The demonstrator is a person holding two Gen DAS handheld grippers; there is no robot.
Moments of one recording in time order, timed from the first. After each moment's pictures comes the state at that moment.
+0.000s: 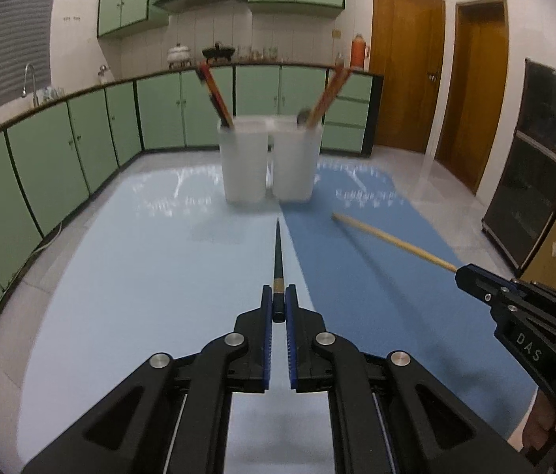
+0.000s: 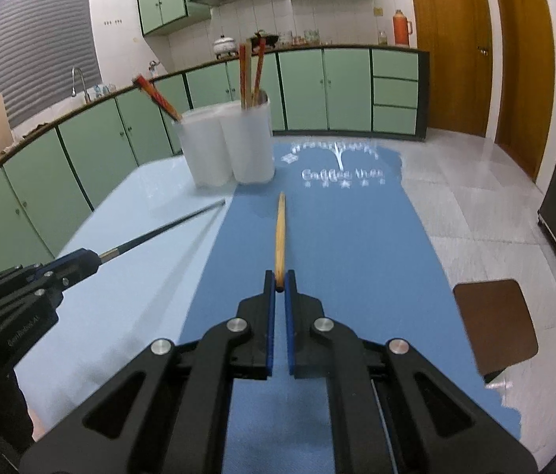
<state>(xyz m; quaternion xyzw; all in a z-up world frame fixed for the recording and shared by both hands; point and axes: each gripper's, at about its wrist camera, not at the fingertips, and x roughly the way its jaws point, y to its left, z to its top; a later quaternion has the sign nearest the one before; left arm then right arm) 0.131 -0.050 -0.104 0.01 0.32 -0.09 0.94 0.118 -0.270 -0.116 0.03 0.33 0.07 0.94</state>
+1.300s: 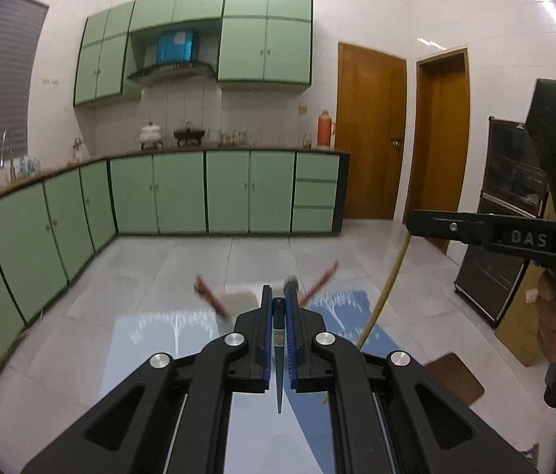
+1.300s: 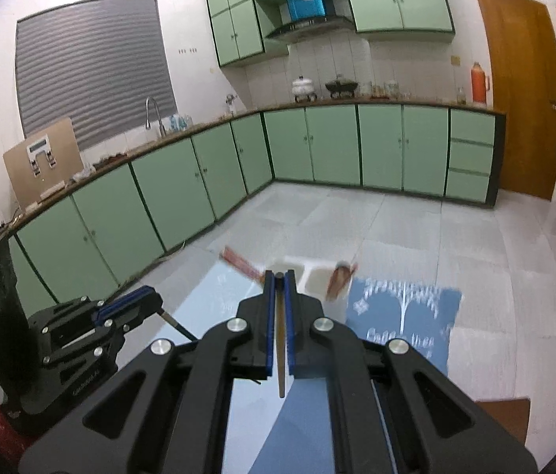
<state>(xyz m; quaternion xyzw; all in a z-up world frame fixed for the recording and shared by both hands) 0.195 -0.033 0.052 0.01 0.19 -0.15 0.97 0.230 -0.246 0.102 0.02 0.26 0.21 0.94</state>
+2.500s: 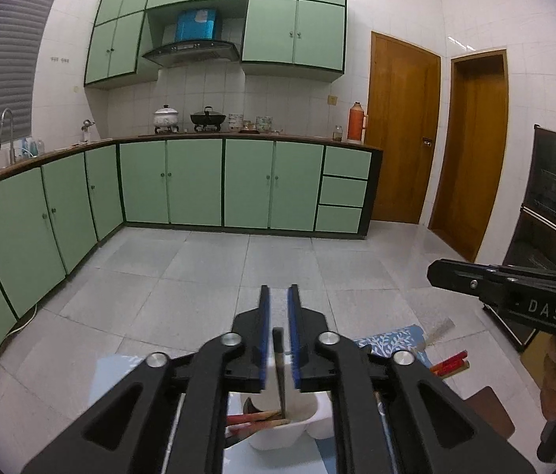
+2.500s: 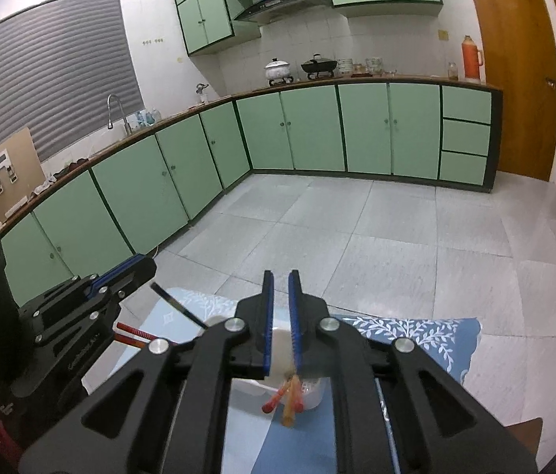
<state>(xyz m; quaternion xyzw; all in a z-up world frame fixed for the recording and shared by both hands) 0.380 -0.027 0.014 -0.01 0.22 -0.12 0.97 0.396 -0.237 0.033 0.05 0.31 0.17 0.93</state>
